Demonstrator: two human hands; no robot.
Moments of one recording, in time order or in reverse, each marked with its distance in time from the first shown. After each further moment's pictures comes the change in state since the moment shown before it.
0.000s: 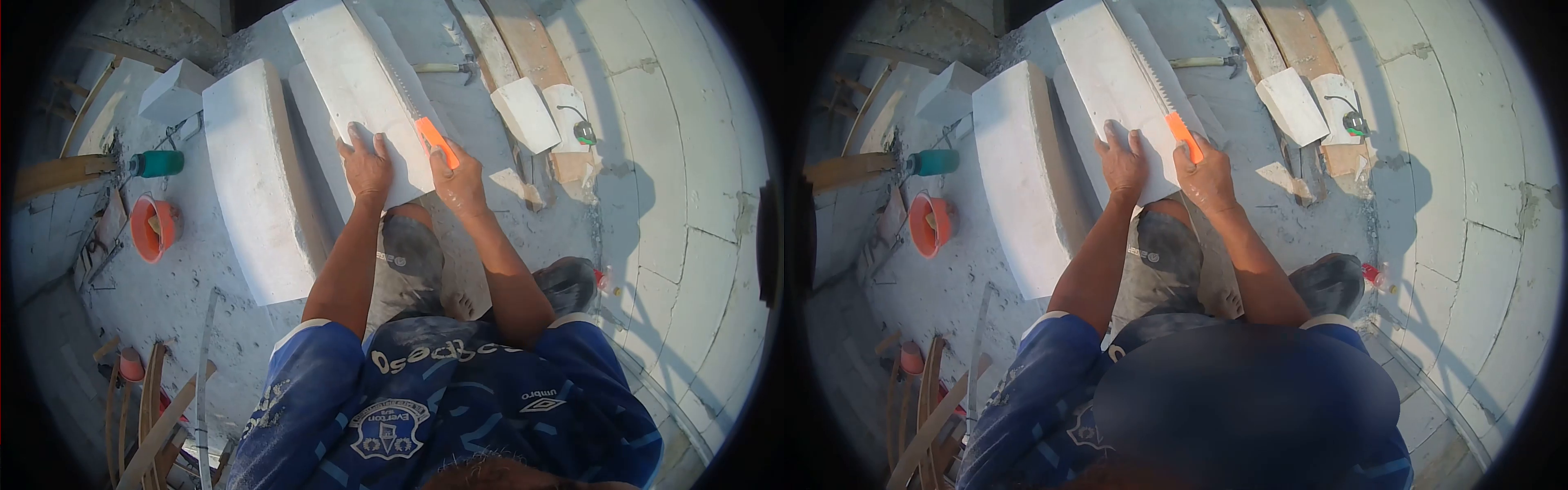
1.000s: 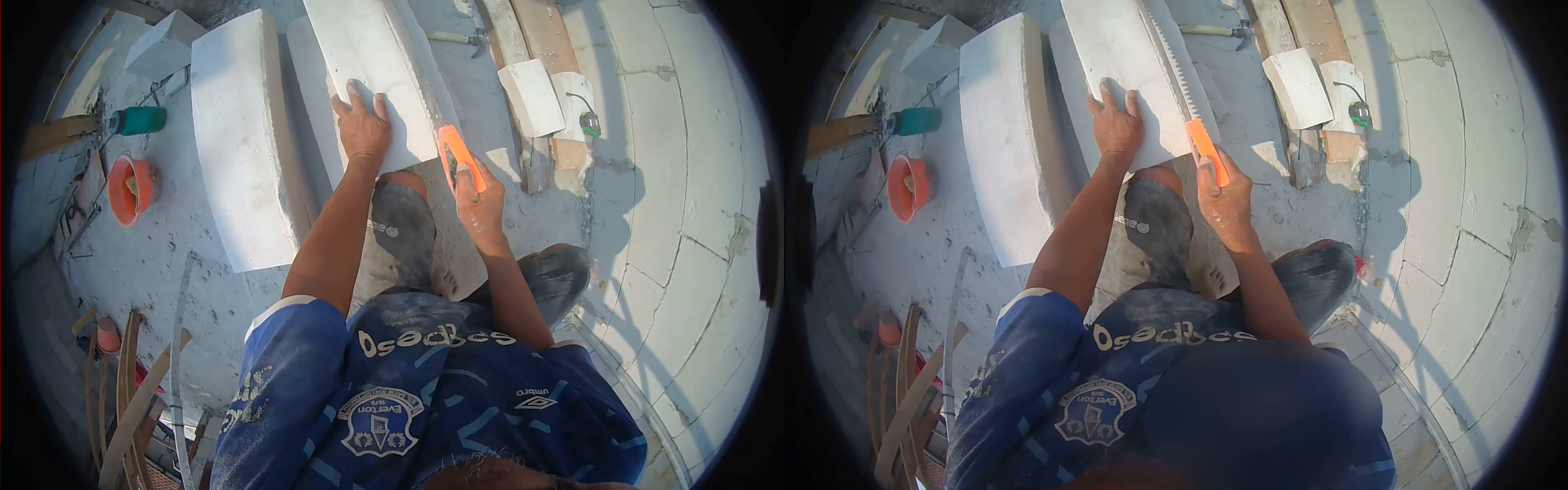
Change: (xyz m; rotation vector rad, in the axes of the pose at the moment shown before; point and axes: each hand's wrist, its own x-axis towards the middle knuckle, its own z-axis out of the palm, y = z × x) left_hand 0.002 -0.003 0.001 0.041 -0.014 -0.023; right_hand -0.046 -0.003 -0.018 0.097 0.039 0.050
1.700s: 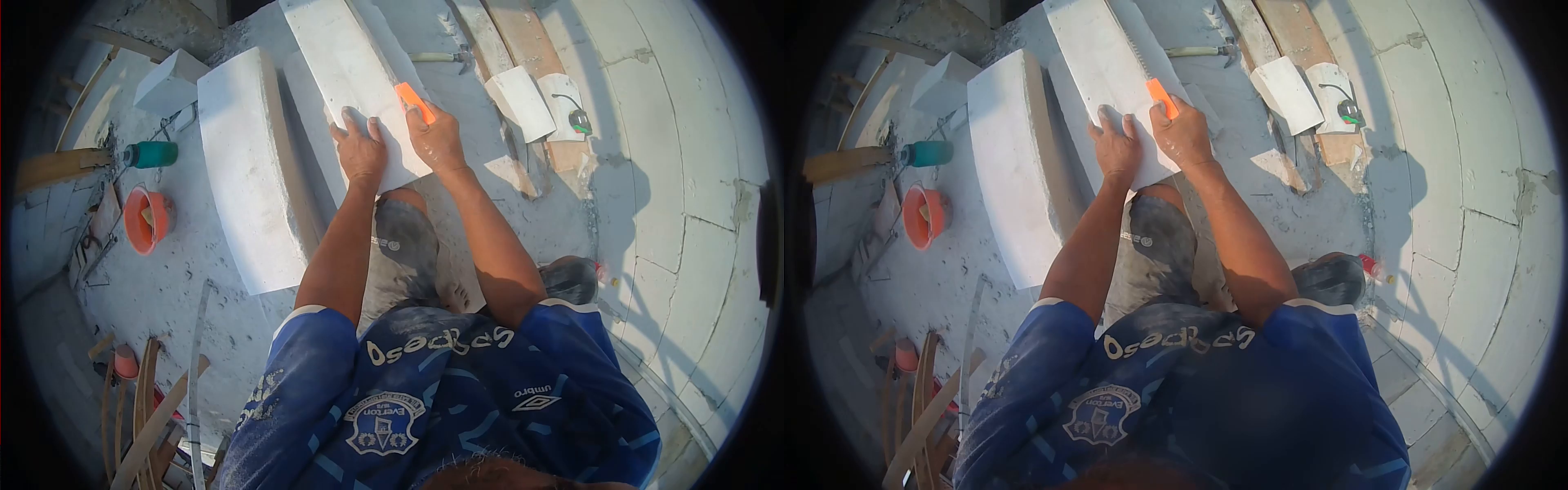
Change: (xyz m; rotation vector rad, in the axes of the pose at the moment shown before) left_hand -0.002 0.013 -0.011 -0.024 0.000 -0.019; right_hand 0.083 -0.002 0.048 -0.172 -0.096 -0.014
